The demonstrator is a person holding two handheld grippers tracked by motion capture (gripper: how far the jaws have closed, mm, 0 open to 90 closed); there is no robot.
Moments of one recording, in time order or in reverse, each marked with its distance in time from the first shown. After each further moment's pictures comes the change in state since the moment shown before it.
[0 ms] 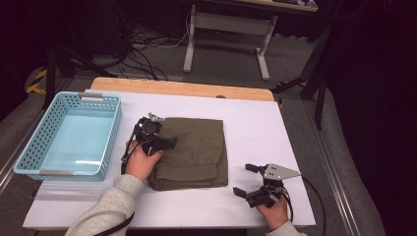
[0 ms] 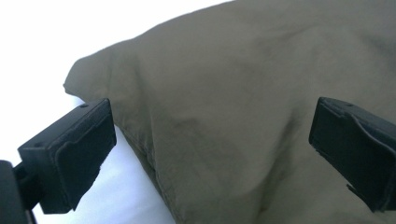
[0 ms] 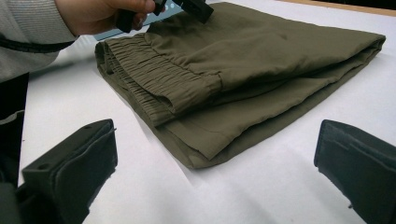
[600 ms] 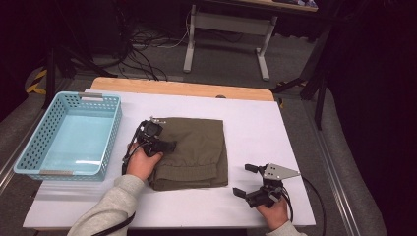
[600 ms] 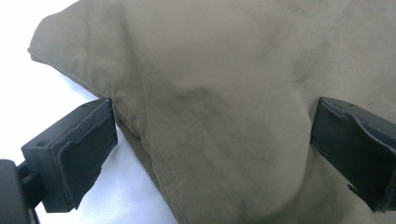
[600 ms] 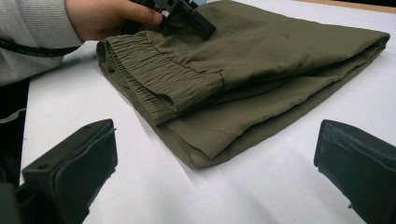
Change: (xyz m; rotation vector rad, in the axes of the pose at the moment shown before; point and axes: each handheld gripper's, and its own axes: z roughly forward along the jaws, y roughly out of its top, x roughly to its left) left arm 0.004 -0.009 0.017 0.073 -0.025 0.004; right arm 0.000 0.000 0.001 0.007 0.007 0.000
